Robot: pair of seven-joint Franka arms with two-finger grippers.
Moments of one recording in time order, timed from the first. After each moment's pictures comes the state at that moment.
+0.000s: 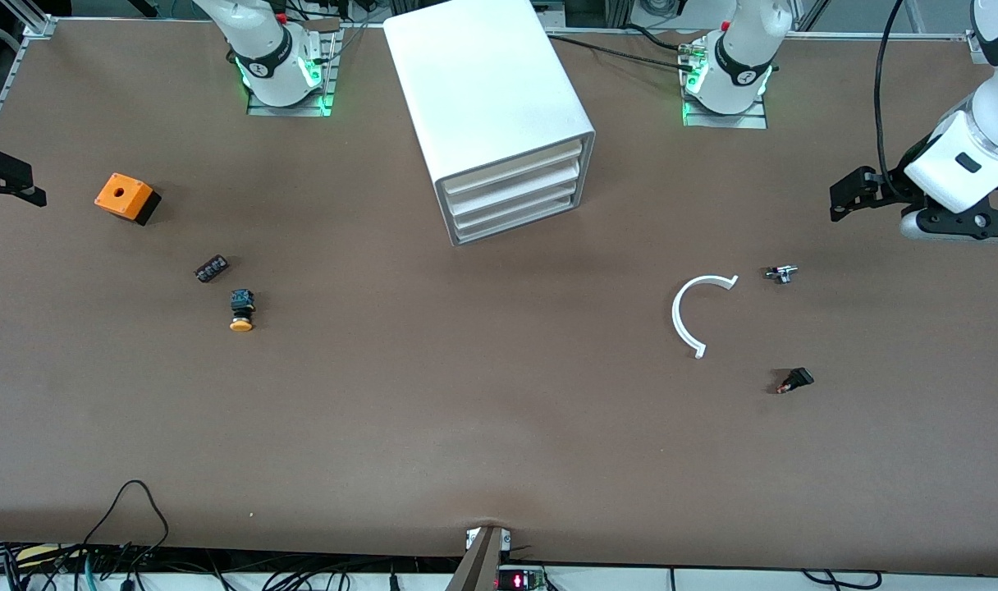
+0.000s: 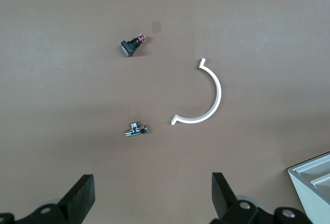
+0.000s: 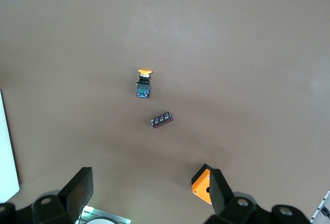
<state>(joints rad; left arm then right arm) -0.09 -0.01 0.04 -1.69 0.02 1.64 -0.01 -0.17 0.17 0.06 -1.33 -0.02 1.43 -0.40</state>
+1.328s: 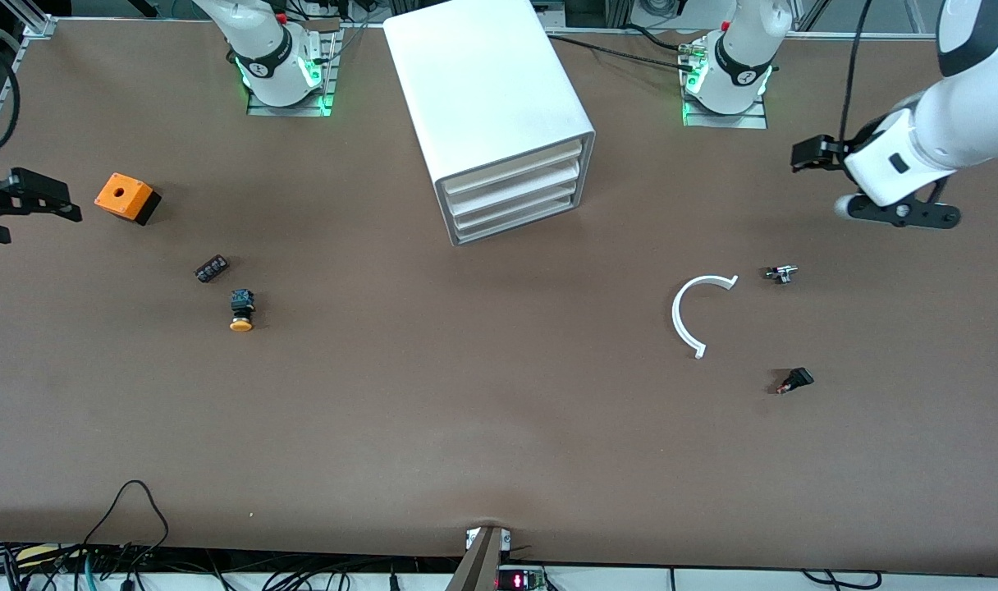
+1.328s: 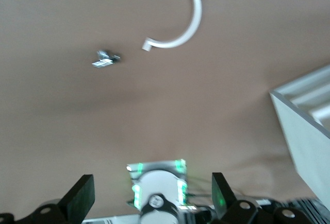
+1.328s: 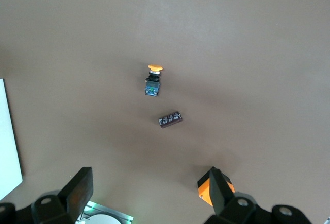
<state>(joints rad) -0.10 0.04 -0.02 -1.65 -0.08 1.30 0.00 -0.15 0.24 0.08 -1.34 -0.02 1.43 -0.41</state>
